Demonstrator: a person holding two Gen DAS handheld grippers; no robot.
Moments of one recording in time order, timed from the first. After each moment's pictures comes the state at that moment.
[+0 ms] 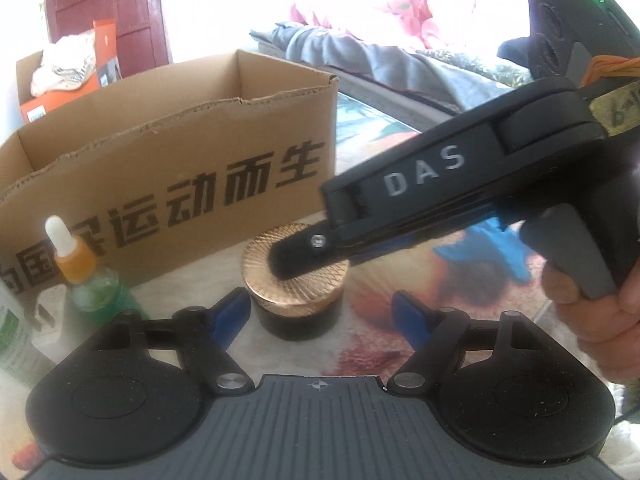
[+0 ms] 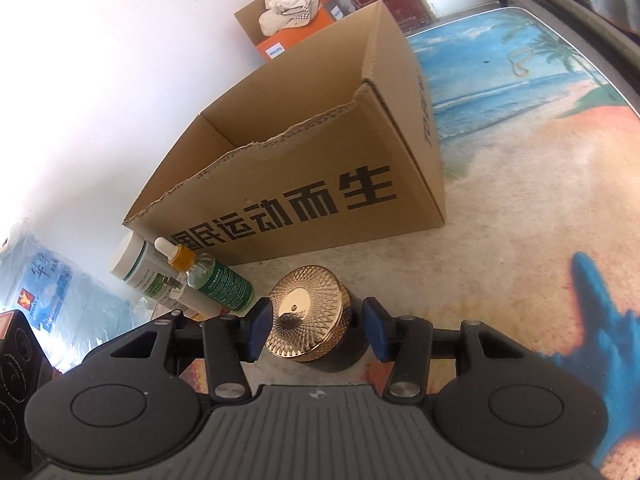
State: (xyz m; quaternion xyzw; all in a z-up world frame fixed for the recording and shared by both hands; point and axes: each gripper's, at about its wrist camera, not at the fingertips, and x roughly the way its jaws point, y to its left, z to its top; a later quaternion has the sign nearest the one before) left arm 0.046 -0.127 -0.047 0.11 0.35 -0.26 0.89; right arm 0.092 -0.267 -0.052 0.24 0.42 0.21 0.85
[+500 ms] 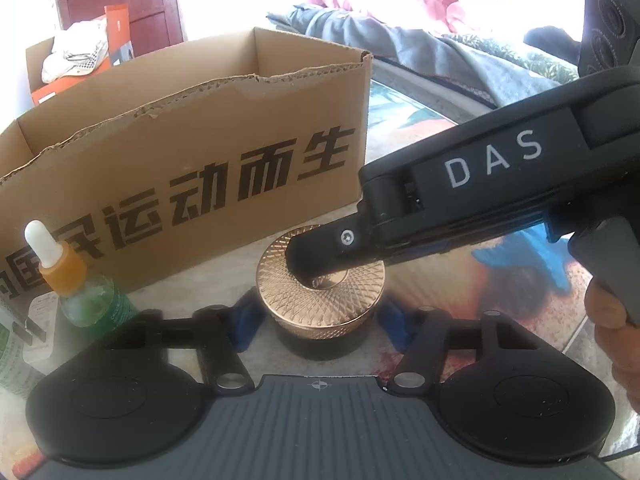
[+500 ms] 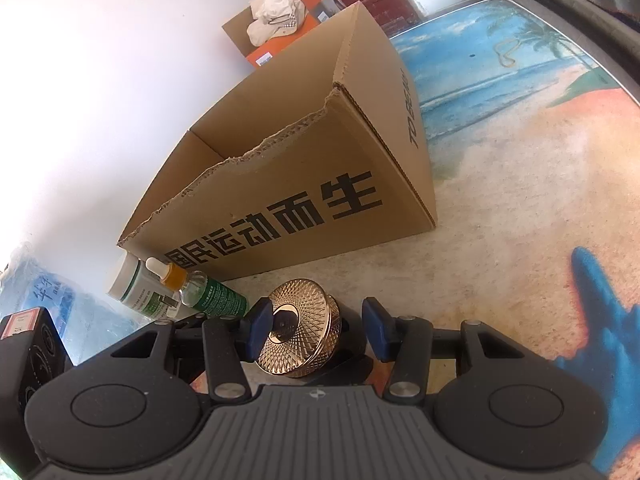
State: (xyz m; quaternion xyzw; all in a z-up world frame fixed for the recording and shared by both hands) left arm 0.072 -0.141 -0.057 0.11 0.38 -0.23 0.89; right arm 0.098 -0.272 -0.058 0.27 0.42 0.20 0.84
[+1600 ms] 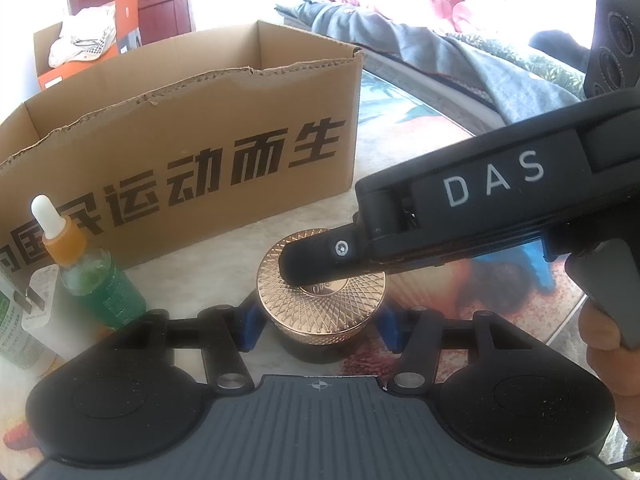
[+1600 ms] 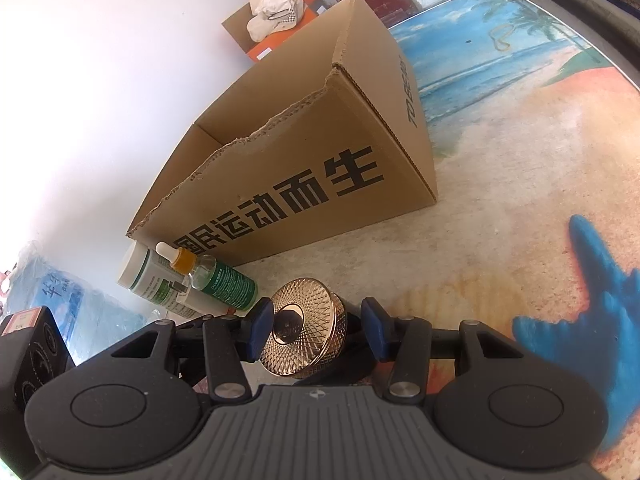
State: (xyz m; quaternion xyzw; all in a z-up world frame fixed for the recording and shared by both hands) left arm 0.066 -0.148 -0.057 0.10 0.39 -0.22 0.89; right arm 0.086 -0.273 -0.058 0.28 0.43 0.20 0.83
